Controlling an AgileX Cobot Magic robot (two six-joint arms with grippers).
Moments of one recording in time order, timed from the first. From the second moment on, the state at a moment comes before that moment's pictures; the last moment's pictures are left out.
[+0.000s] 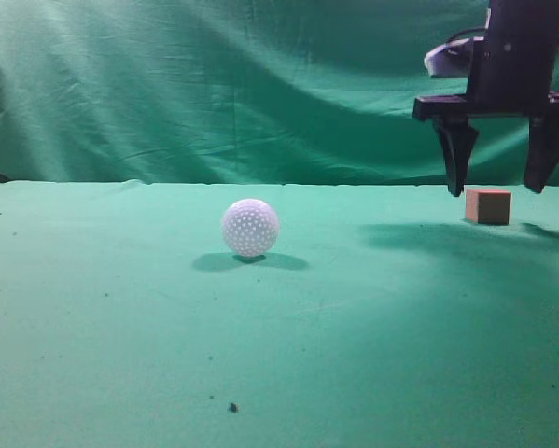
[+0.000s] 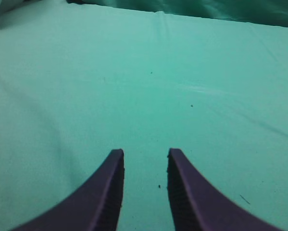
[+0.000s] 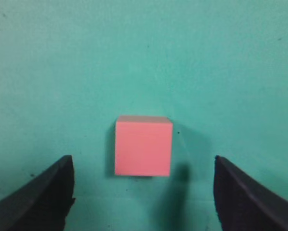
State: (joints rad) left arm -0.08 -0.02 0.03 0.15 0.36 -0.28; right arm 0.28 2.02 -1.56 -0.09 0.94 0.20
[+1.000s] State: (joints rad) left arm -0.08 -0.02 0.03 0.15 0.36 -0.28; right arm 0.28 0.77 -0.96 -0.06 0.98 0.21
